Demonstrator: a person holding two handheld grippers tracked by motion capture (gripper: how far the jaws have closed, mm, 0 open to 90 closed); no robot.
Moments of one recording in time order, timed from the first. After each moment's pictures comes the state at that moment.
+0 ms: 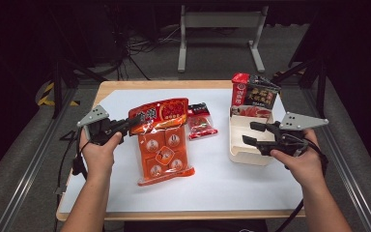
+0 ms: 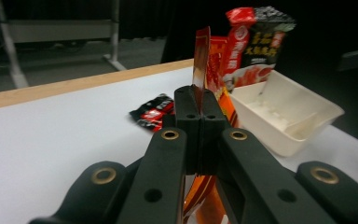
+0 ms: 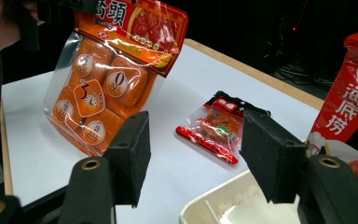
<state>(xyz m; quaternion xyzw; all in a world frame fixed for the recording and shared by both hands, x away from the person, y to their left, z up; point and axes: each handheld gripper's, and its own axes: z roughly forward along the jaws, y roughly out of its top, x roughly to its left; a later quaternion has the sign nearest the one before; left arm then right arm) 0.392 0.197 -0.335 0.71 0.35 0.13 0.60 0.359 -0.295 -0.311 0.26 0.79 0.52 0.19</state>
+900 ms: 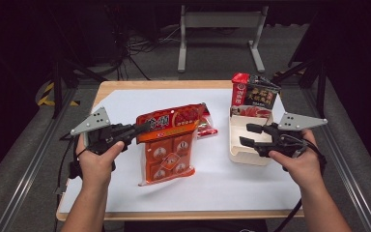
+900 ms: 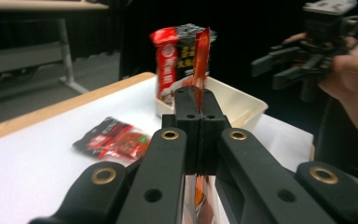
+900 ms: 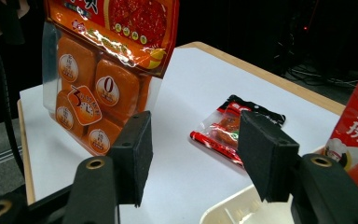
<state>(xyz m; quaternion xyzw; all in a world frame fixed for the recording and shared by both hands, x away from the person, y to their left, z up) 0.346 0.172 -0.292 0.74 0.24 0.12 0.62 0.354 -0.286 -0.306 0.26 0.79 0.53 0.16</state>
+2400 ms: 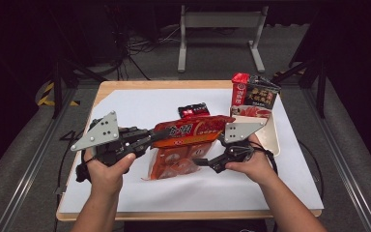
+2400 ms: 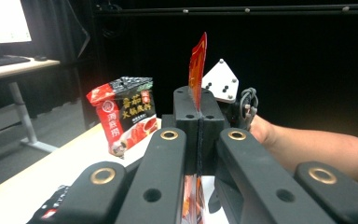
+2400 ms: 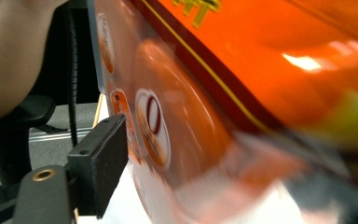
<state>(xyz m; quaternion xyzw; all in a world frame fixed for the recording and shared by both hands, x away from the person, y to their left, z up) 0.315 0.139 -0.261 0.72 0.12 0.12 0.67 0.374 -0.177 -0.344 0.07 0.81 0.58 0.07</state>
